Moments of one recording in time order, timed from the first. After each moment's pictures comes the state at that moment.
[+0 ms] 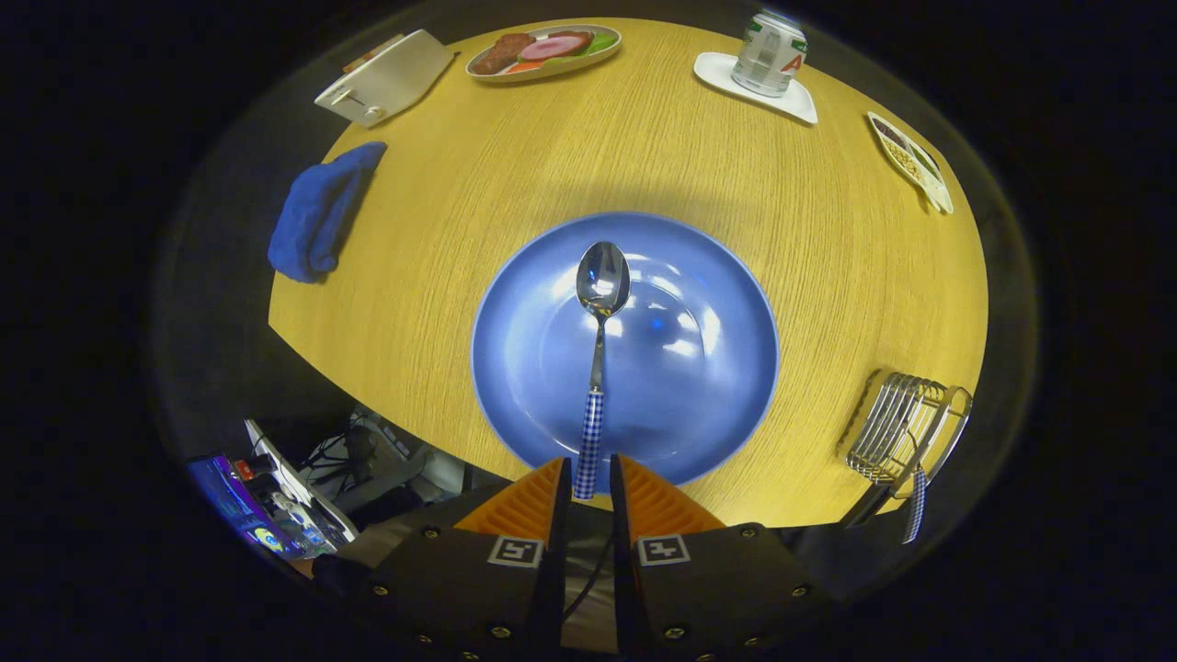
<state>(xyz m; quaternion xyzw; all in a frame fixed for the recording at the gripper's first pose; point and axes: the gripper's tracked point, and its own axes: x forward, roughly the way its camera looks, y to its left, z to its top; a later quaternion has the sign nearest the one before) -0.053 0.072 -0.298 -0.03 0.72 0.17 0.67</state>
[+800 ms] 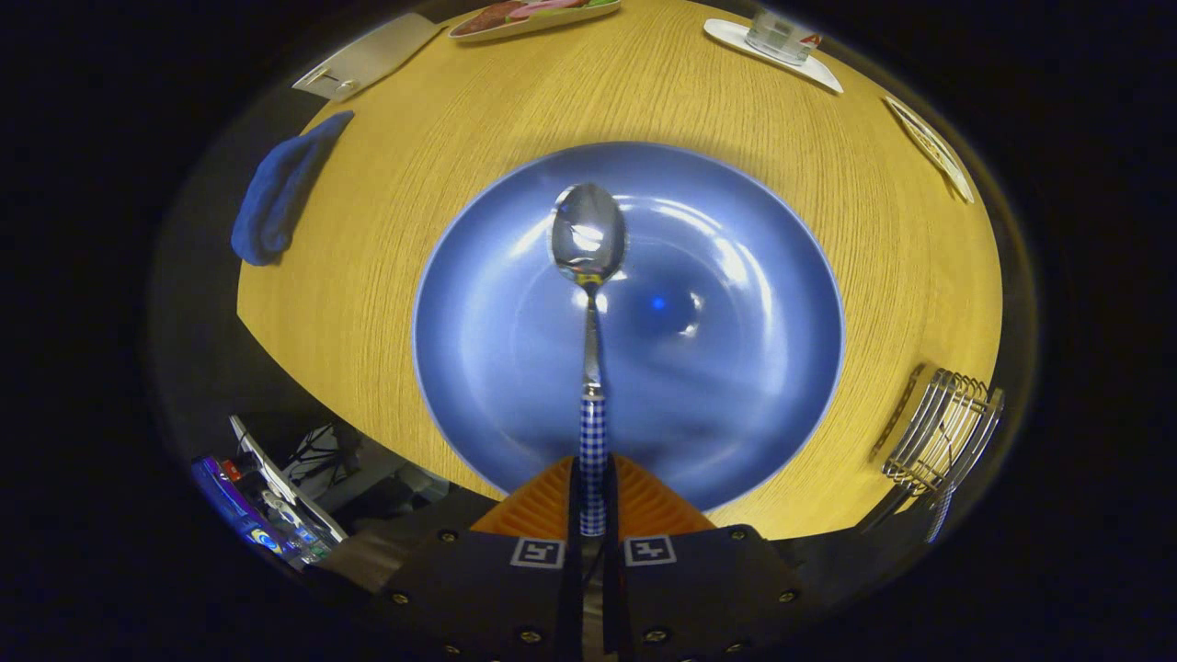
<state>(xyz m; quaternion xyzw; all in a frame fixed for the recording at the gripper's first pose) -0.058 0.072 -0.346 -0.05 0.73 0.16 0.66</state>
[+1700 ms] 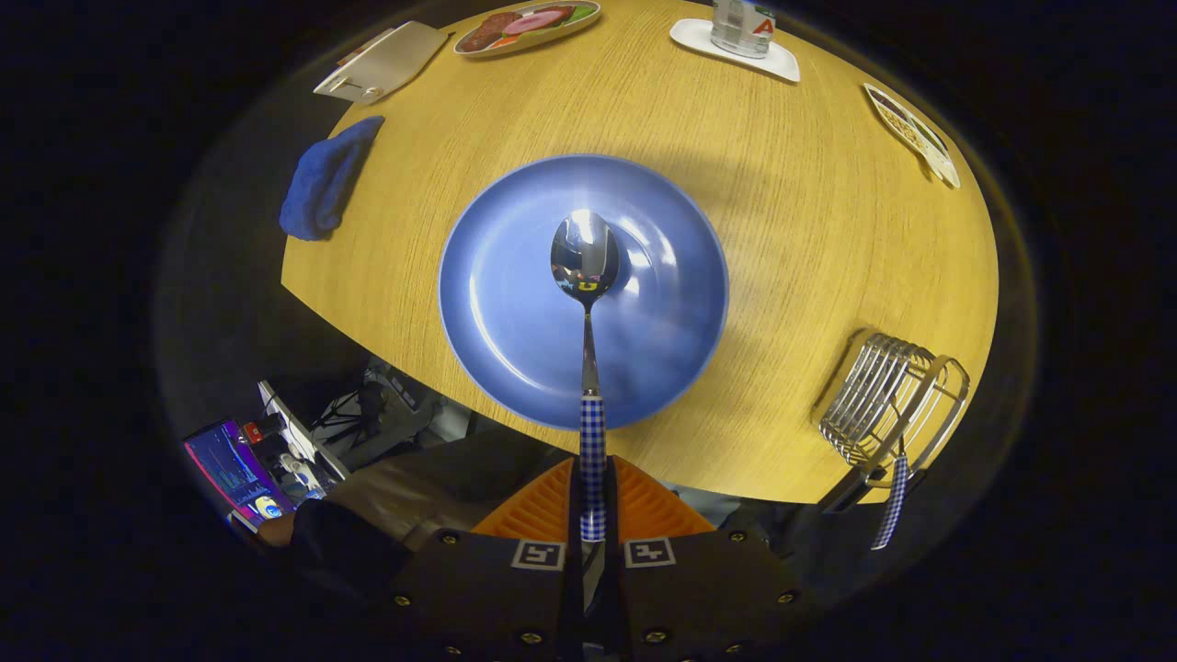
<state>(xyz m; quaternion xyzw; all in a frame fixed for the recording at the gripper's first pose) -0.075 -0.001 -0.263 -0.04 0.77 0.20 0.61</state>
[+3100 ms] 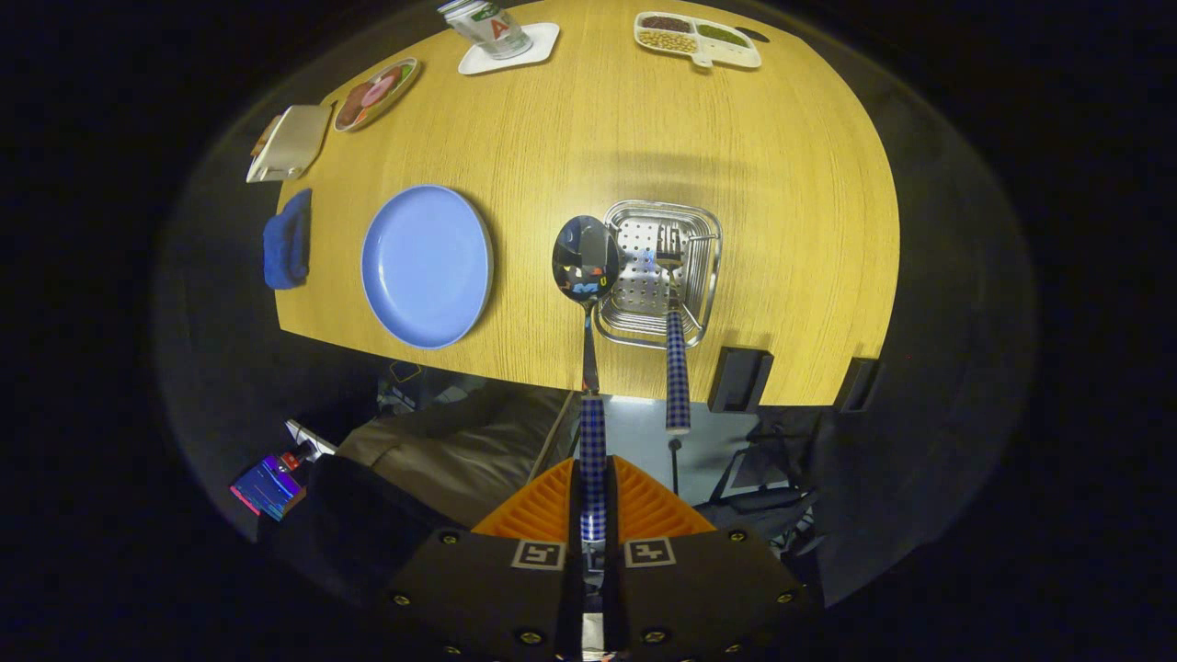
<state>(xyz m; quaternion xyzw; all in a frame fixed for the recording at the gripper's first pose) -0.094 -0.170 -0.194 0.06 0.80 0.10 0.59</state>
